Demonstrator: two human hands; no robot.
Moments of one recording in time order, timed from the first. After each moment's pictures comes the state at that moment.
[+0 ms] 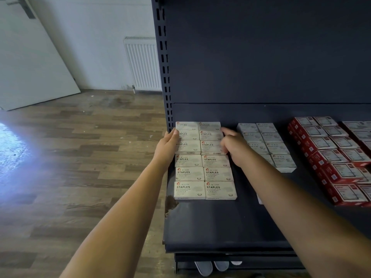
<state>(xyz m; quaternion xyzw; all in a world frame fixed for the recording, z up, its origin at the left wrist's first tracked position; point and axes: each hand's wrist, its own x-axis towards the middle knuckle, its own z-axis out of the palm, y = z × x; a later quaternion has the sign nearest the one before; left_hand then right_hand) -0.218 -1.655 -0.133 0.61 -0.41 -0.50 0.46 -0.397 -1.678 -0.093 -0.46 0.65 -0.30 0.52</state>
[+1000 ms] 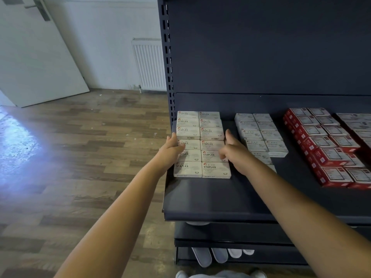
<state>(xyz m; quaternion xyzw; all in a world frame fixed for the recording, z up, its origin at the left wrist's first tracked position) -0.223 -1.586 -0.129 0.61 -0.54 -0.46 0.35 -0.416 -1.609 -0.097 -0.55 0.60 -0.23 0.53</state>
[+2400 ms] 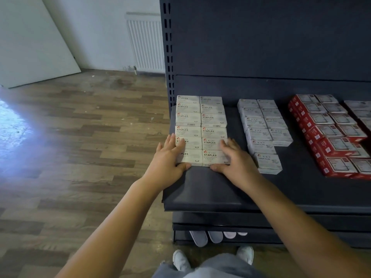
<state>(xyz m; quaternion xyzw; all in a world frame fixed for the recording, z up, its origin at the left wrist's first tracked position) -0.229 -1.537 -0.126 0.63 -0.73 -0.22 0.16 -0.422 -1.561 -0.119 -0.75 0.57 -0.16 0.27</state>
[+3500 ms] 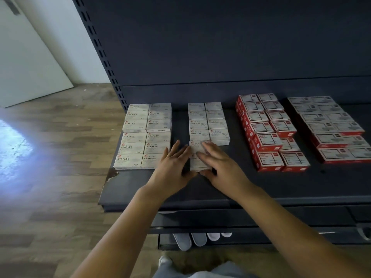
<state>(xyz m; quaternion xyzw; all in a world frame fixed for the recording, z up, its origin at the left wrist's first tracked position) -0.386 -1.543 -0.116 0.59 -0.79 -0.14 0.12 -0.559 -1.563 -0.137 -0.85 0.43 -0.24 0.18</state>
